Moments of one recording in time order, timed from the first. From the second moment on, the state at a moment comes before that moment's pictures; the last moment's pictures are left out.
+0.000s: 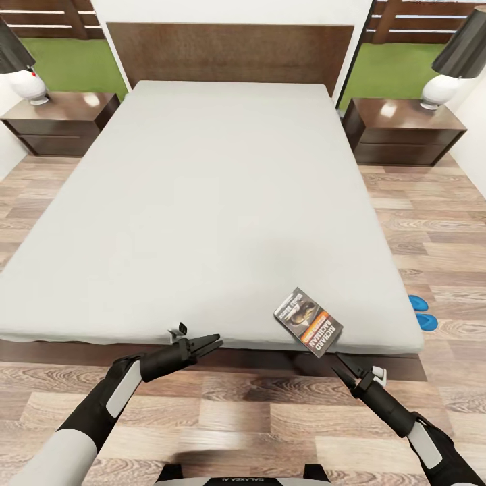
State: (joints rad) left arm -0.59 0.12 -0.16 -0.85 0.70 0.70 -1.19; right arm -0.47 -0.21 -0.37 -0.54 -0.59 0.52 1.26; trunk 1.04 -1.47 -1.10
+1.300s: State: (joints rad) left arm -0.59 0.12 -0.17 -0.85 0.70 0.70 -1.18; right arm -0.47 -0.21 -0.37 -0.54 -0.59 0.52 1.26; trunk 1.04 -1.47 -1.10
